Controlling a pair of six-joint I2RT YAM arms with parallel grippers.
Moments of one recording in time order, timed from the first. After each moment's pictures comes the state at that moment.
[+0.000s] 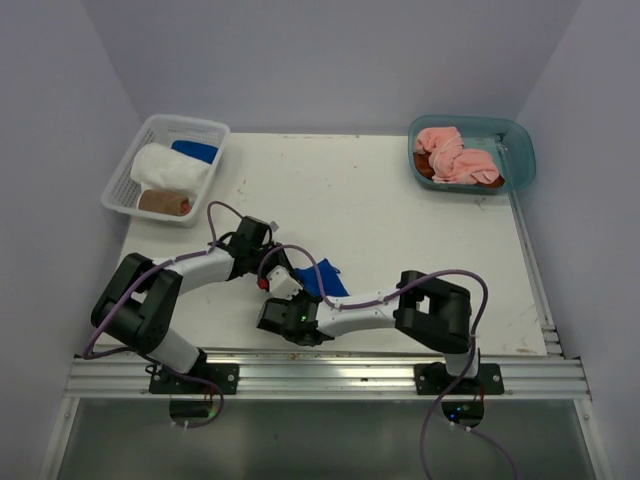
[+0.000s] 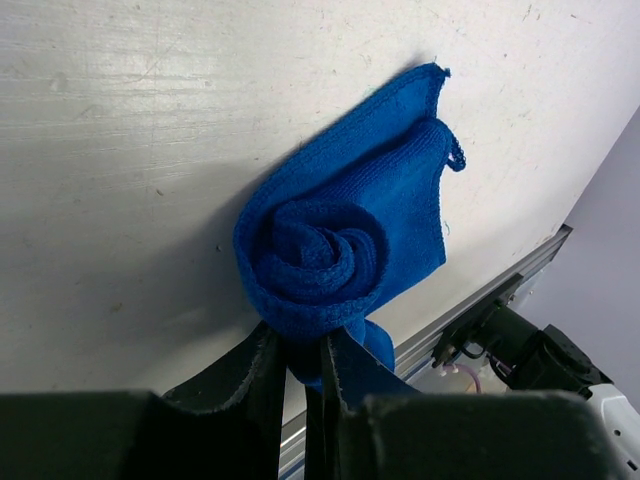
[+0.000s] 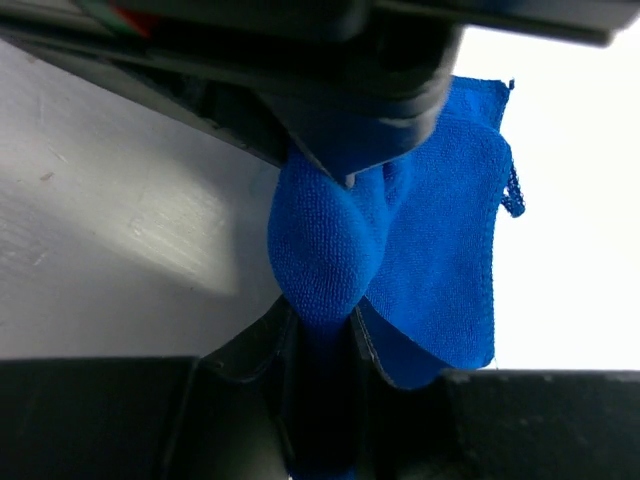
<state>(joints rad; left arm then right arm) -0.46 1.55 0.69 -0.16 0.47 -0.89 1.36 1.96 1.20 -0.45 0.82 0.45</state>
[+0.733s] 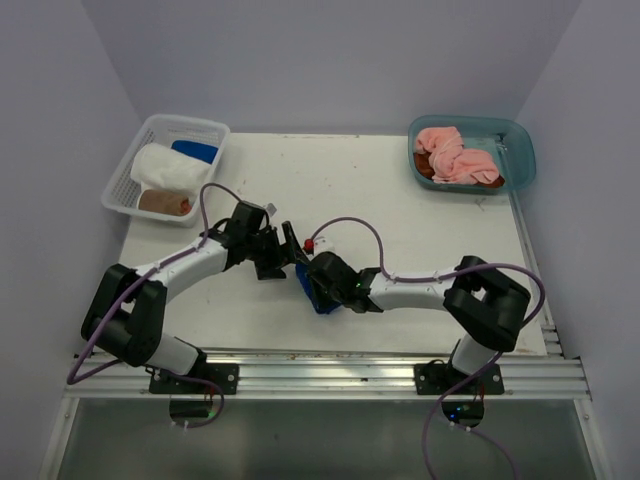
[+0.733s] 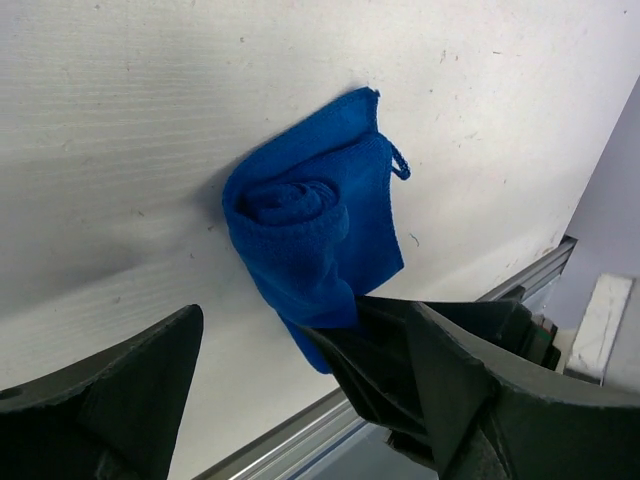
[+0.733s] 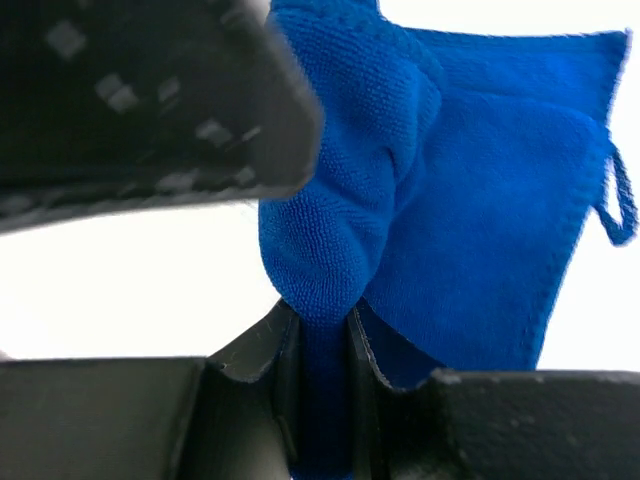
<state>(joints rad) -0.44 1.47 0.81 -0.30 0.41 -0.80 1.06 1.68 0.87 -0.07 0.22 0.55</state>
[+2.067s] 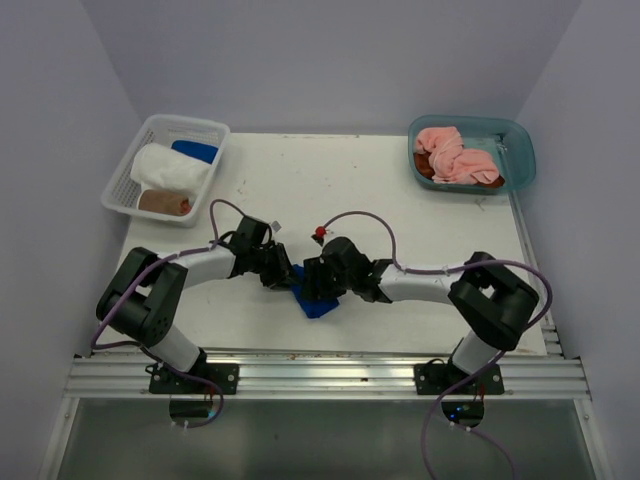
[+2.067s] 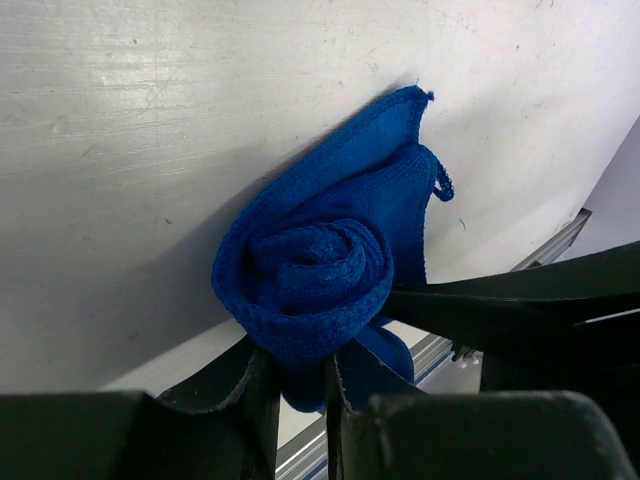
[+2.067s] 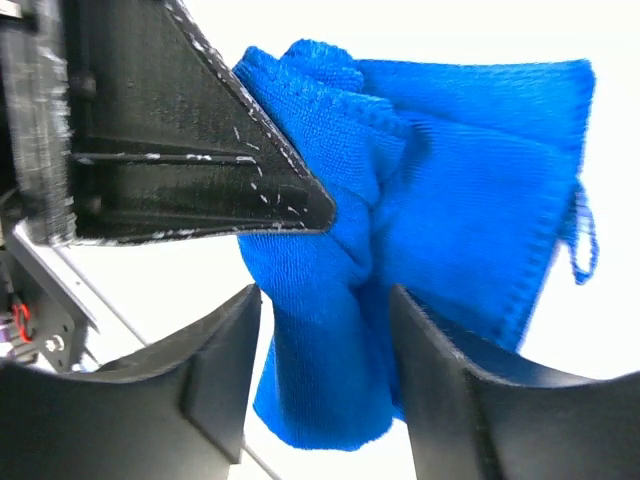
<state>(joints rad) -0.44 1.59 0.70 -0.14 0.50 -0.81 0.92 1.68 0.80 0.11 -0.13 0.68</state>
